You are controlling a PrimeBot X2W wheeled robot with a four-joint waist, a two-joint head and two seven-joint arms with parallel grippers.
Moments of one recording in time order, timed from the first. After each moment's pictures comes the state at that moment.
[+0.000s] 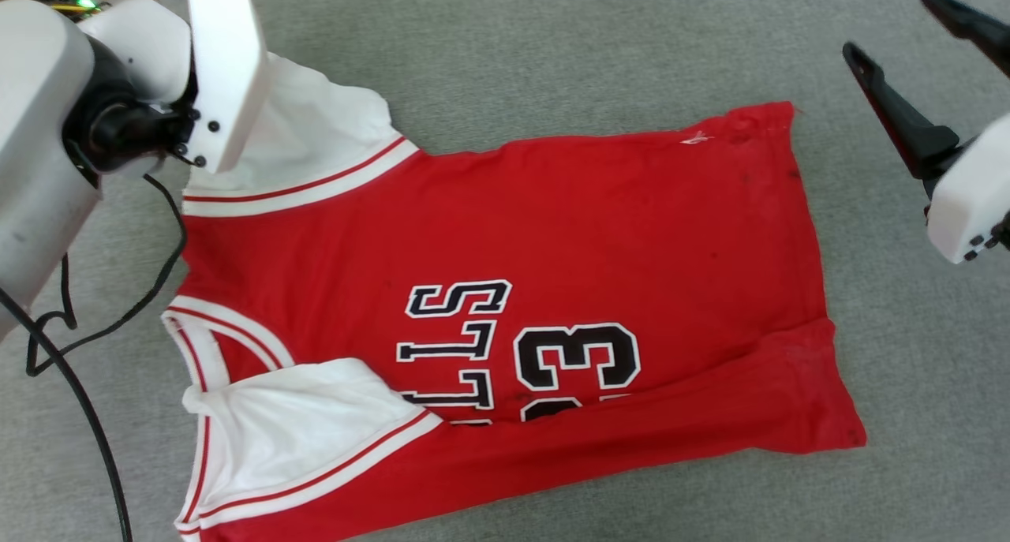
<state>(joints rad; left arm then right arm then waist) -1.32 0.70 -1.03 0.43 -1.01 -0.13 0.83 -0.70 -0.66 0.37 -0.02 0.43 0.13 0.30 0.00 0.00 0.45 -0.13</state>
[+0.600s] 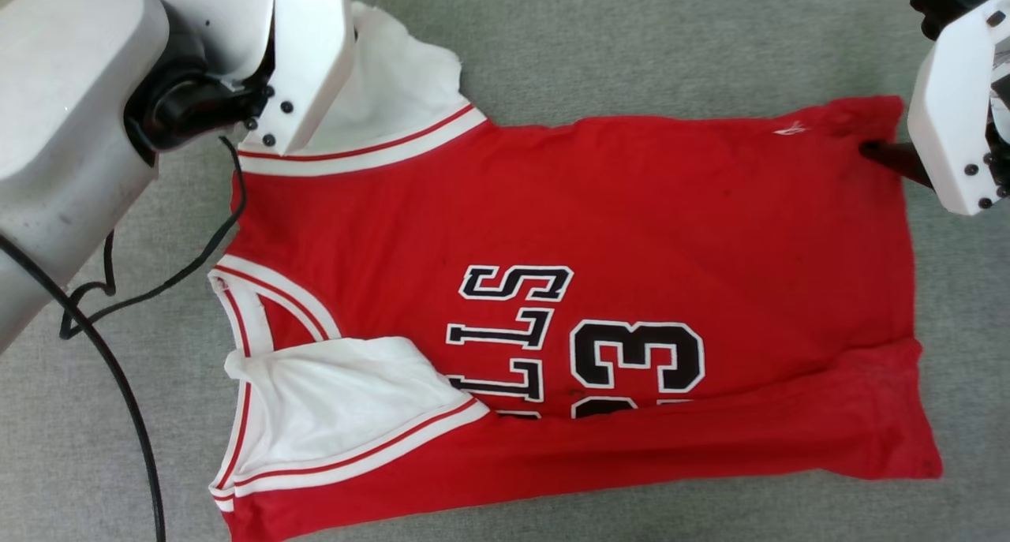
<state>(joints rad) -1.42 0.66 -1.12 0.34 -1.03 -0.13 0.75 -1.08 -0.71 0.73 0.32 0.81 0.13 1.02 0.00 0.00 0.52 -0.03</state>
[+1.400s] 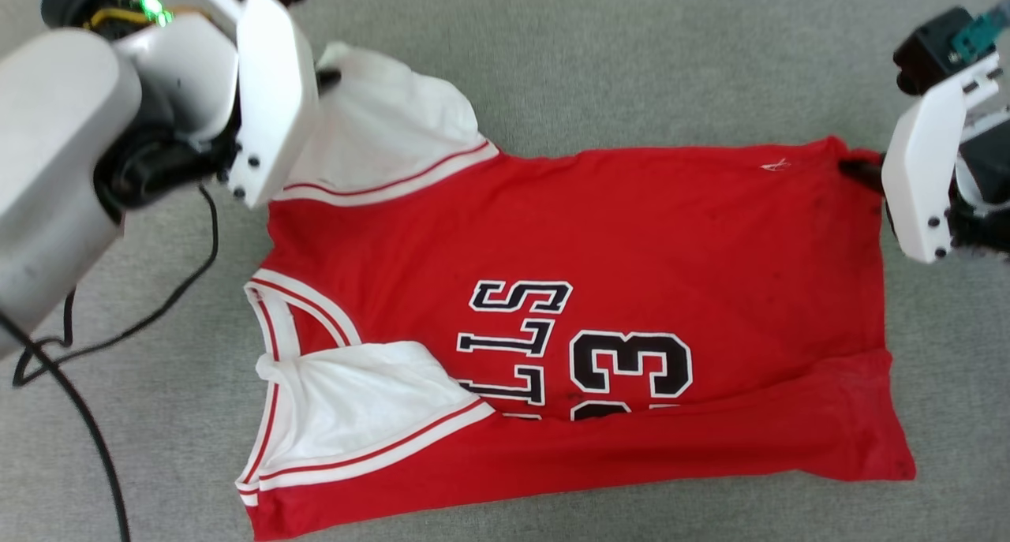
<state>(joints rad) -1.38 0.76 -1.21 0.28 -1.10 -0.13 0.59 -1.04 -0.71 0.88 0.45 0.94 0.13 0.66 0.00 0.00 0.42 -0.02</state>
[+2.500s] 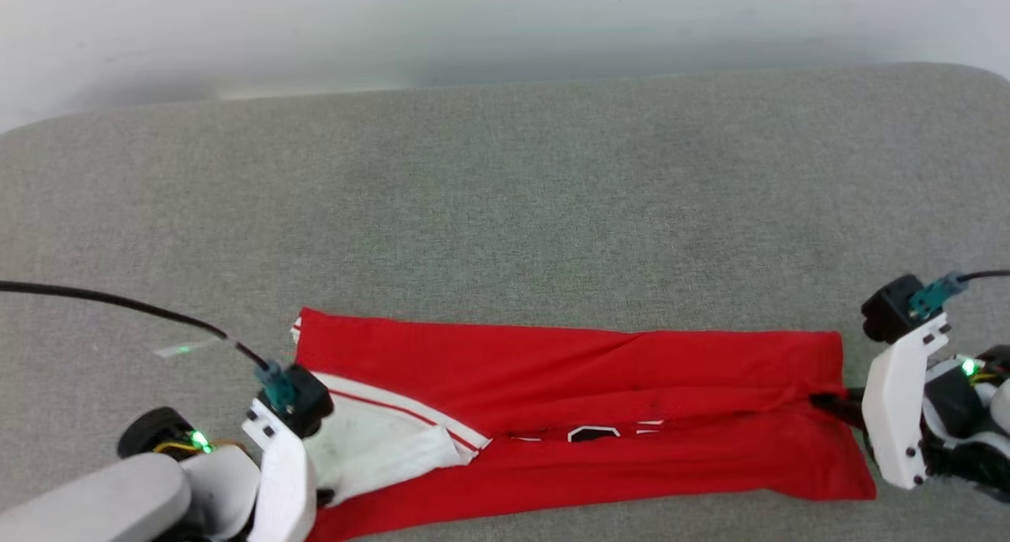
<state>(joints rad) -0.70 0.99 -1.28 -0.06 -1.11 -0.01 0.52 -0.67 -0.82 1.06 0.36 1.12 0.13 0.41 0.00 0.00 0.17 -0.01</state>
